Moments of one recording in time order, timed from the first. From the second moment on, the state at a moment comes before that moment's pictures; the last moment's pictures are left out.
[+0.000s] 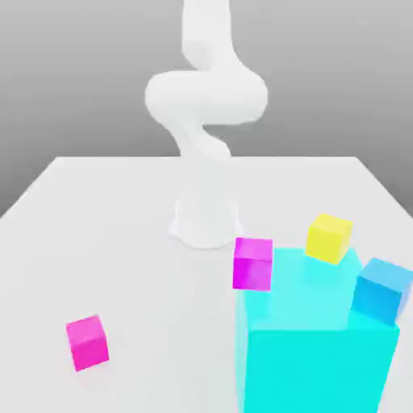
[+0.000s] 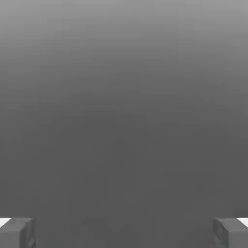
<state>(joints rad) -0.05 -0.71 0.00 -2.33 -0.01 2.35 0.87</state>
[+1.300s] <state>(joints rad) -0.40 0.26 -0.06 -2.61 0.06 2.86 1.39</state>
